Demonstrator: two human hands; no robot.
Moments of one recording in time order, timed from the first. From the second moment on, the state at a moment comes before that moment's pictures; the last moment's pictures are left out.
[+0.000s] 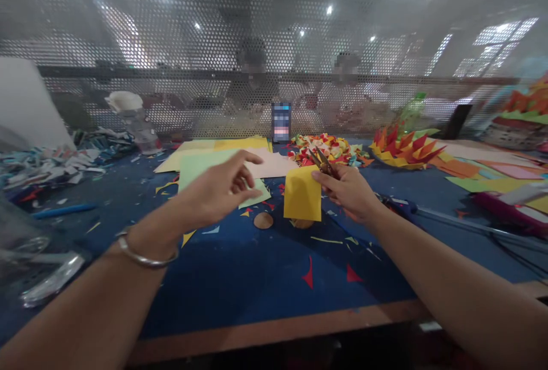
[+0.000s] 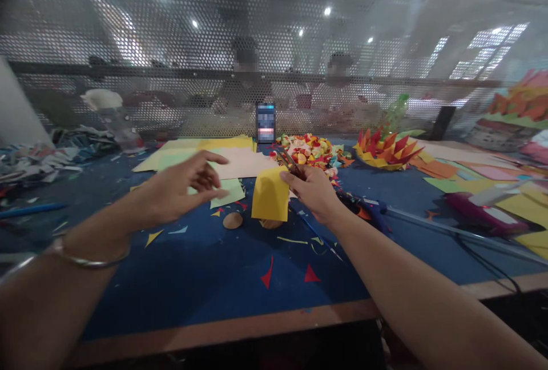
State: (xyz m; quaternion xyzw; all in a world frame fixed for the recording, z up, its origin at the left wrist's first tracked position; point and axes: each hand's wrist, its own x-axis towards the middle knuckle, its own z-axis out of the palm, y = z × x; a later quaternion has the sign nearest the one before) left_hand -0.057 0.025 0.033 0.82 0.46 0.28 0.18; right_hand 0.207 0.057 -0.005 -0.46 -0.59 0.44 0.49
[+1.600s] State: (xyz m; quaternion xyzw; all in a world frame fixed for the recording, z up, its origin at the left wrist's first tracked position) left_hand -0.024 0.024 0.003 0.58 0.39 0.35 0.62; right_hand 0.180 0.031 -0.012 -0.36 -0.68 0.50 0.41
